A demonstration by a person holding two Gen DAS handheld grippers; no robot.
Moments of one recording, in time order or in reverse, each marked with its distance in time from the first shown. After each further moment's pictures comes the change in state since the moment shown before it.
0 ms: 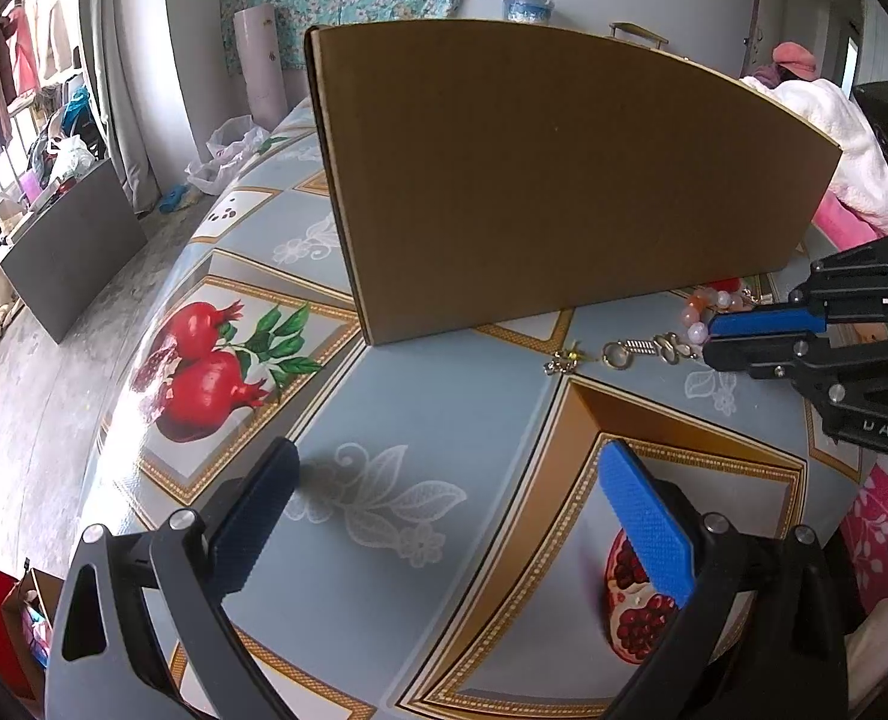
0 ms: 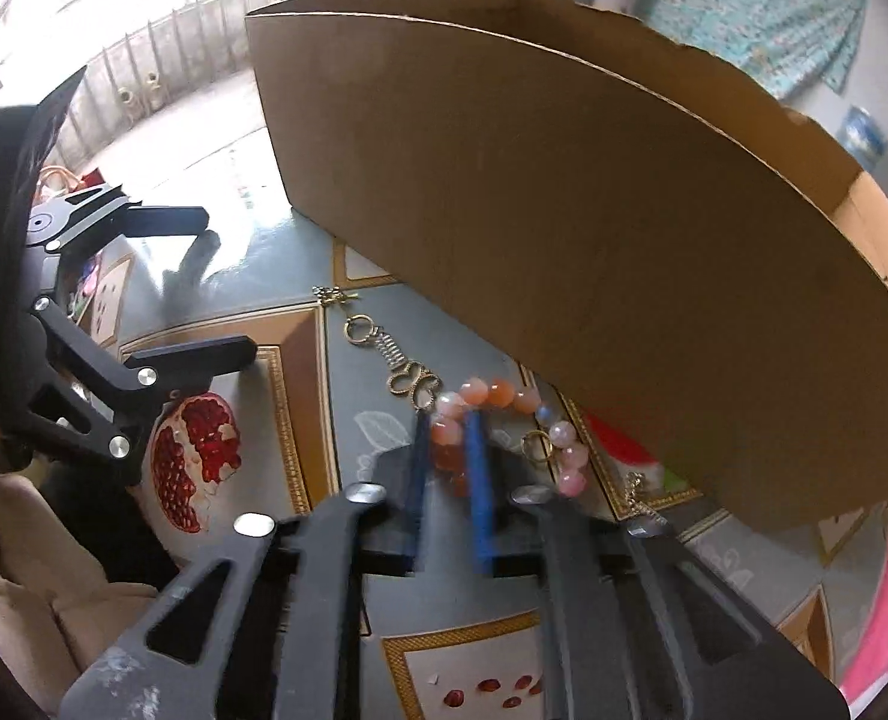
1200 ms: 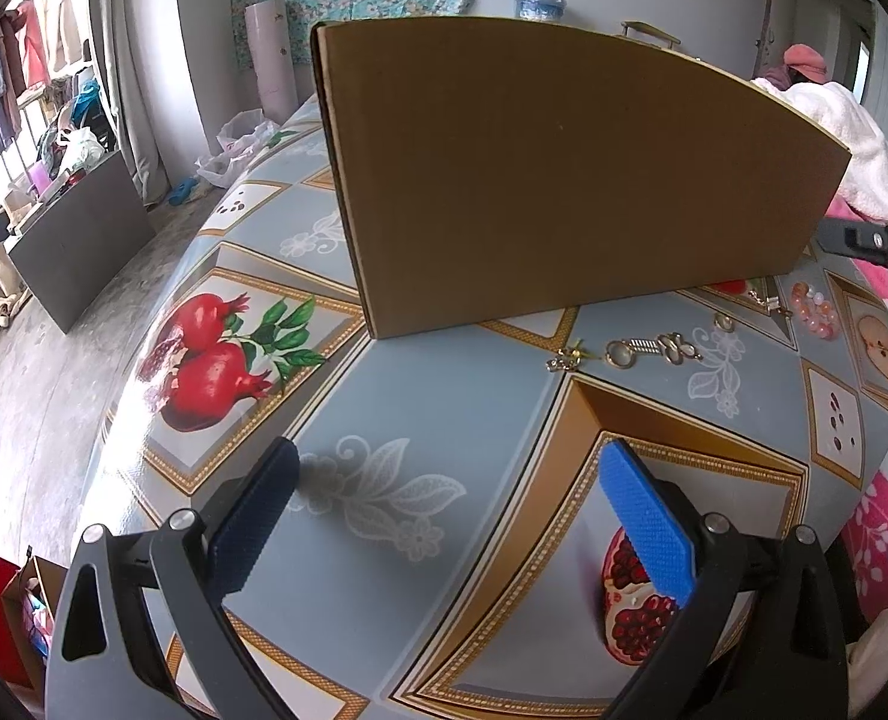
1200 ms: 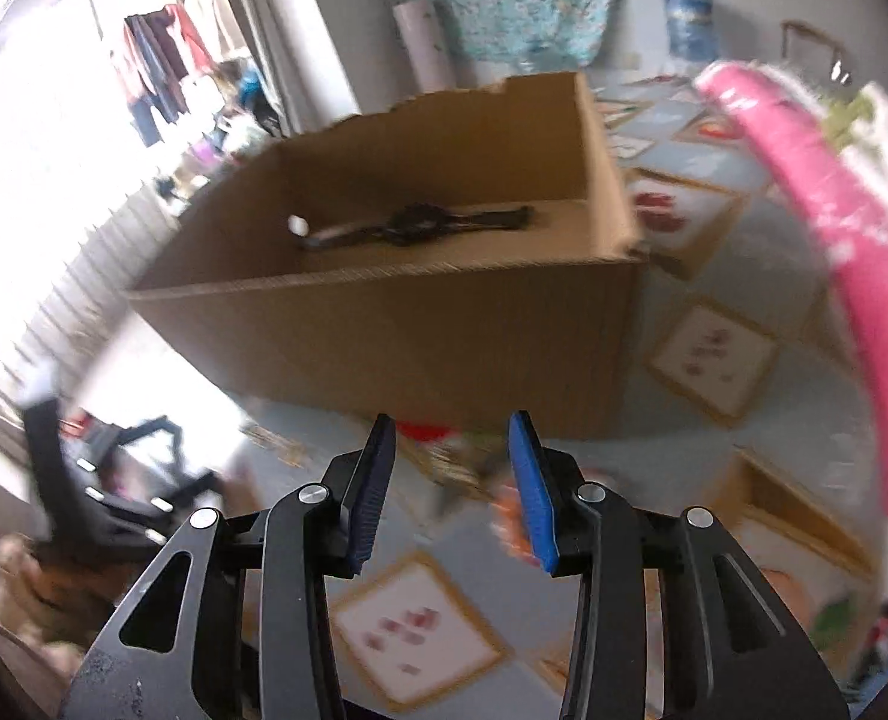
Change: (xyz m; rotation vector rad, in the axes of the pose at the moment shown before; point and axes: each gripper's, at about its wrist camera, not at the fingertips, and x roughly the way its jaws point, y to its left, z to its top) left arm -0.002 -0.002 -0.001 -0.019 0.010 0.021; right arm -0.048 -0.111 -0.031 0.542 -0.206 0.107
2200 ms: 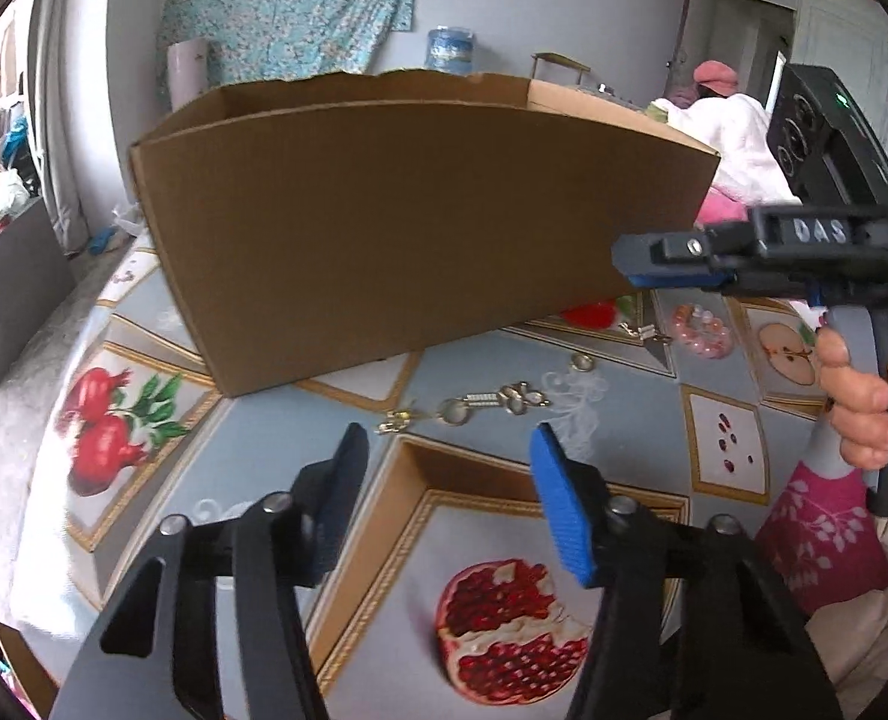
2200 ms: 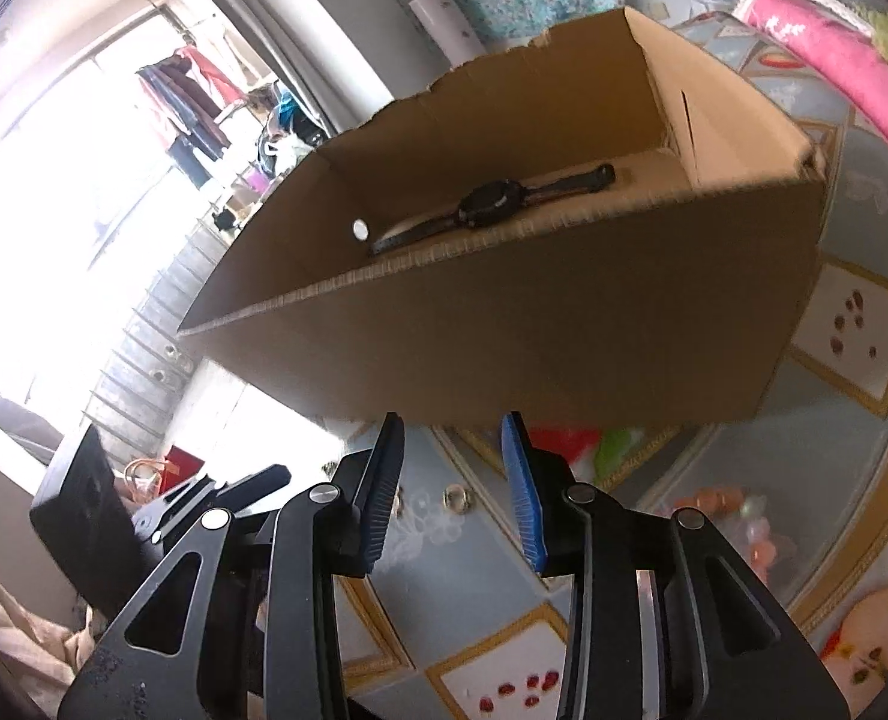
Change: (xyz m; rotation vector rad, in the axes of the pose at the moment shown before) left arm -0.008 -0.040 0.013 0.075 -0.094 -0.216; right arm 0.006 0.008 -0.022 0.098 0.027 0.144
